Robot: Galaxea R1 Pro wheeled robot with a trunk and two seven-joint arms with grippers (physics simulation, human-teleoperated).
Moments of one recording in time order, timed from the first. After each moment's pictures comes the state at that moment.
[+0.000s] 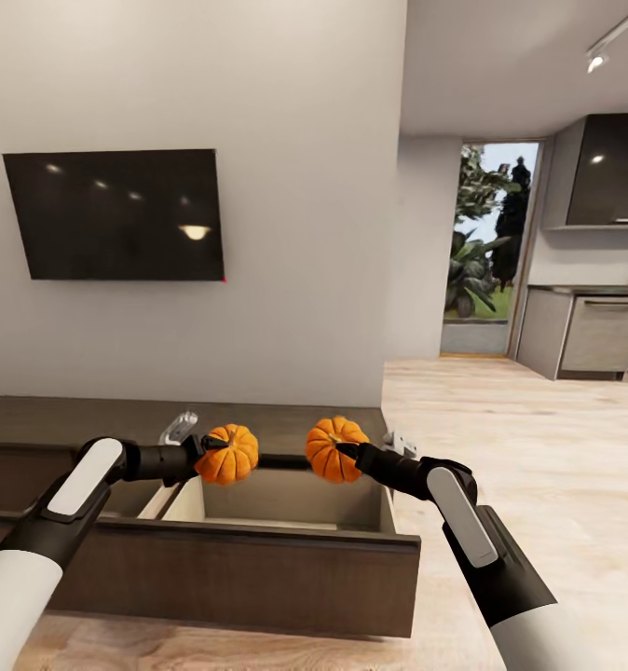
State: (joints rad) left arm -0.70 0.30 -0.16 -1.03 1.39 0.94 0.33; right arm -0.54 -0.02 0.20 -1.29 -0.98 0.76 -0.23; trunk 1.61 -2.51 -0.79
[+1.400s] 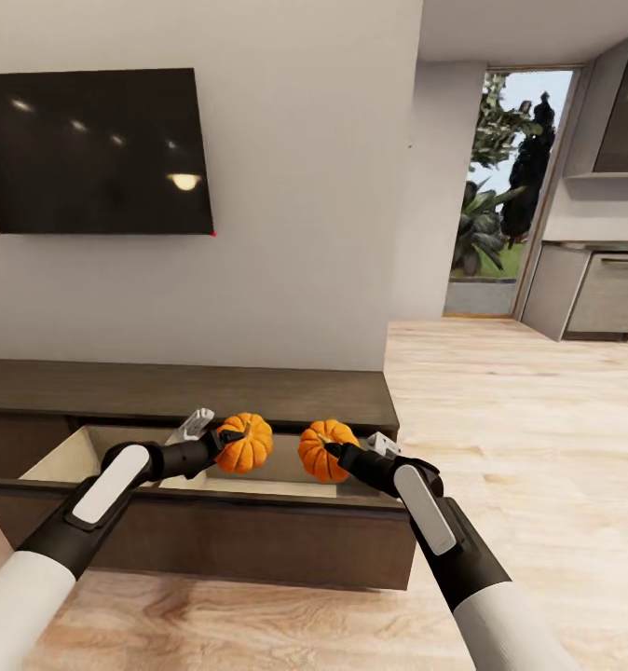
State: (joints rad) left arm -0.69 0.29 -0.32 -1.05 1.37 0.70 0.24; right arm -0.60 0.08 0.22 -1.12 -0.91 0.62 -0.29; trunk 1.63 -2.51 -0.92
